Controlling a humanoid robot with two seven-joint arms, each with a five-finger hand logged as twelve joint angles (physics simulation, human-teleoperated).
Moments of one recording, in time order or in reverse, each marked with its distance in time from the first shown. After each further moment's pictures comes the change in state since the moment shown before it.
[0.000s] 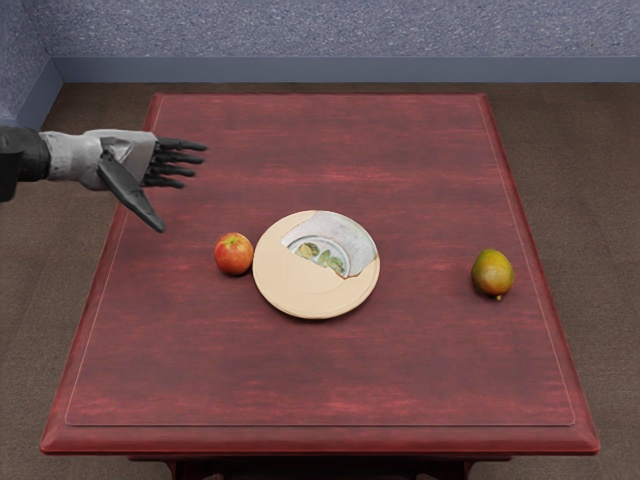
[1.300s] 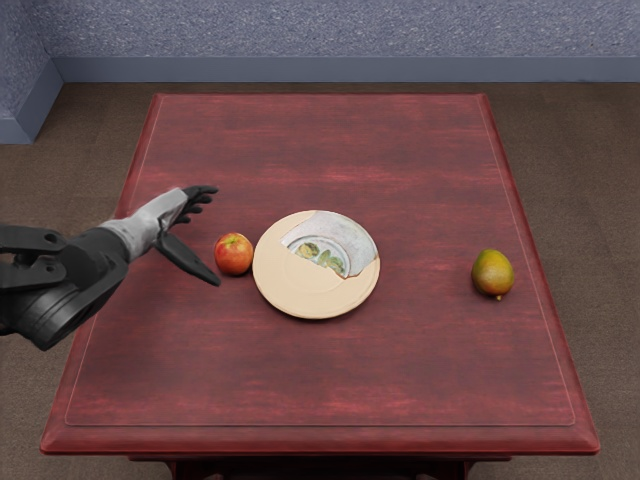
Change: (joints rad) left arm -0.065 -0.083 0.411 -0.621 0.054 1.176 -0.205; right arm -0.001 0.000 0.001 0.001 0.001 -0.001 0.000
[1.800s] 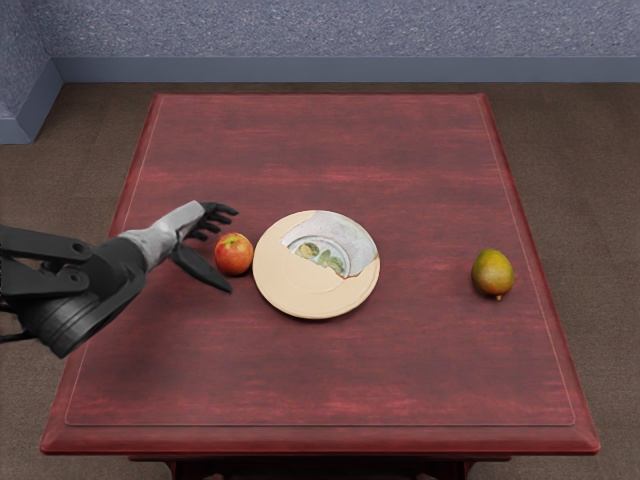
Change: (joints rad) left arm -0.042 -0.087 0.090 0.017 -0.039 0.021 -0.022; right arm 0.000 0.000 0.000 0.000 0.000 0.000 0.000
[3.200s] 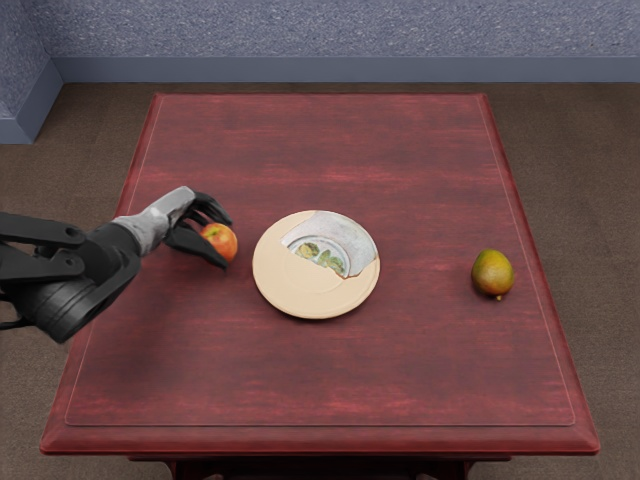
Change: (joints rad) left arm -0.034 0.007 0.006 0.021 -0.055 -0.001 -0.007; right arm 0.000 0.000 0.000 0.000 0.000 0.000 0.000
